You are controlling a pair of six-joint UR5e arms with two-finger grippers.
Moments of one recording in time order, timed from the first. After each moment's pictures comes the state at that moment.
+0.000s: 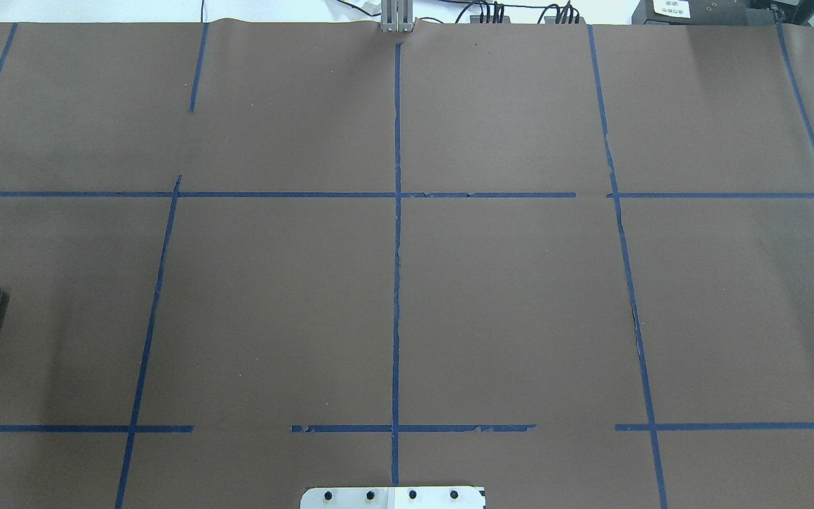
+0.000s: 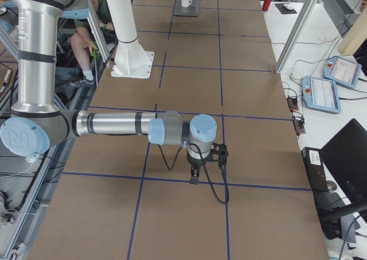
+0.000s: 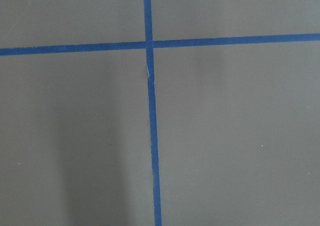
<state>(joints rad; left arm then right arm) -1.34 -1.50 -1.50 -1.99 -2.28 -0.17 1.54 -1.68 1.73 -1.64 2.31 0.07</state>
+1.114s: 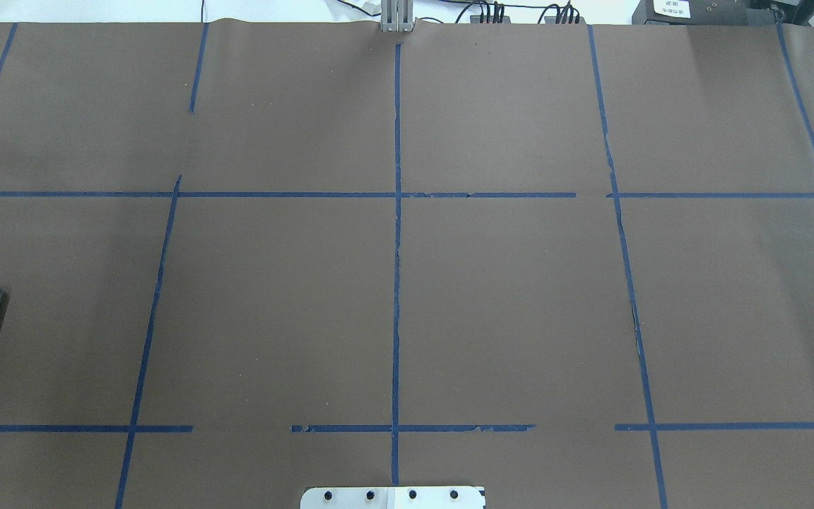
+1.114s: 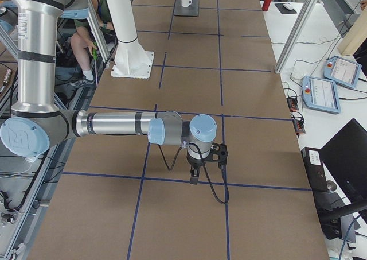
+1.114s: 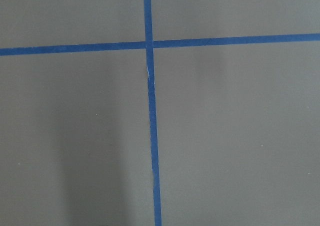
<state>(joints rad) -1.61 -1.63 -1.53 -1.43 -2.36 0.18 1.54 -1.68 1.73 -1.64 2.31 0.07</state>
